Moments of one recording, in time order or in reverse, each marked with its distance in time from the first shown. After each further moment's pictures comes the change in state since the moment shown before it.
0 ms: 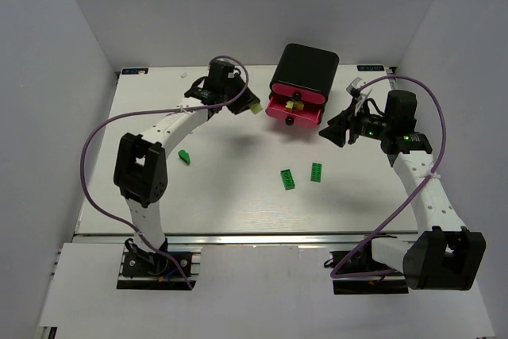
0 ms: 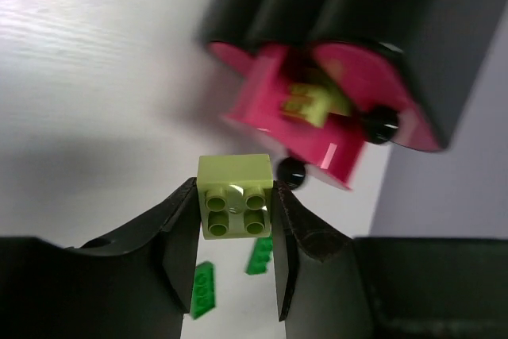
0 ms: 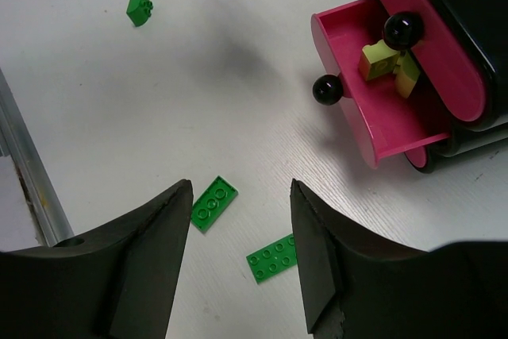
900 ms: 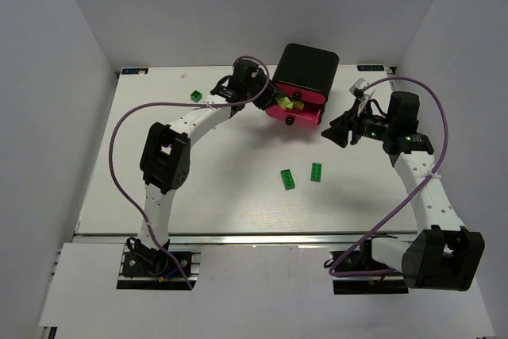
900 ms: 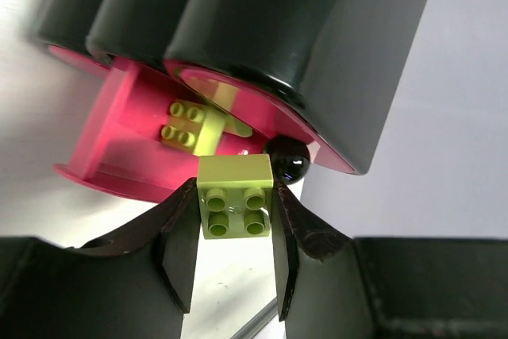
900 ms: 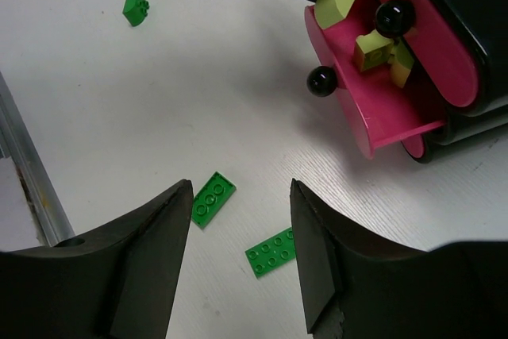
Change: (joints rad) left arm -0.093 0.246 0.239 0.159 0.101 -0.196; right arm -0.026 0.001 -0.015 0.003 -0.021 0.002
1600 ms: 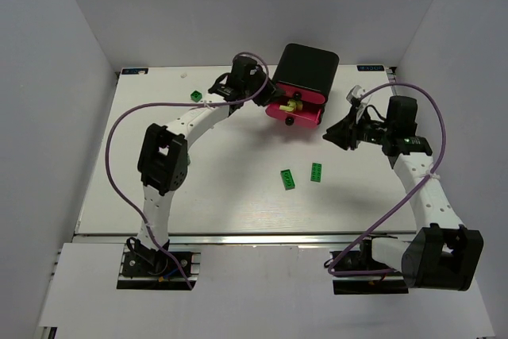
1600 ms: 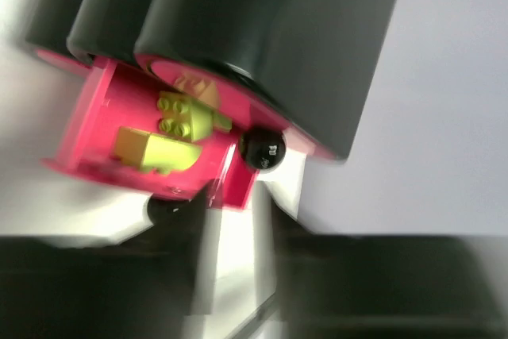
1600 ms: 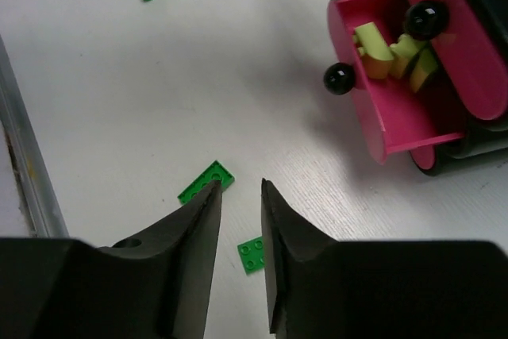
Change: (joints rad) left arm -0.002 -0.014 0.016 -0.002 0.001 -0.004; right arm -0.022 0.003 -0.024 -0.011 -0.071 -0.119
